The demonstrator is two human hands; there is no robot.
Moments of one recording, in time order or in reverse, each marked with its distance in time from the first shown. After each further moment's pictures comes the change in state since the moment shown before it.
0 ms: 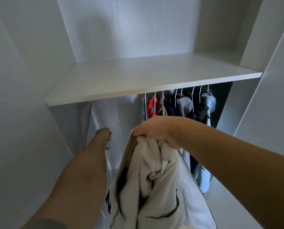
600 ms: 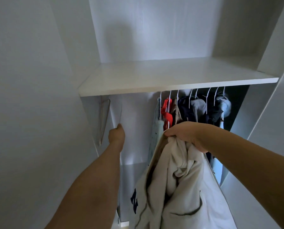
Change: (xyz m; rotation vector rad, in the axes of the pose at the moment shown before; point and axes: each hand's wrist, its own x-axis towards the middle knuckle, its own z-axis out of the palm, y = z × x) left_hand -0.084 -0.025 -0.017 0.006 0.239 0.194; right_hand 0.001 0.053 -0.002 0.176 0.057 0.143
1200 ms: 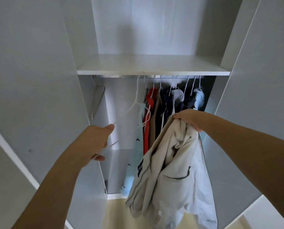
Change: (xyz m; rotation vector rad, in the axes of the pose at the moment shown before) left_hand -0.324 -0.010 -0.123 0.228 -0.246 0.082; right_hand -0.085 0.115 -0.078 0.019 0.173 -0.075
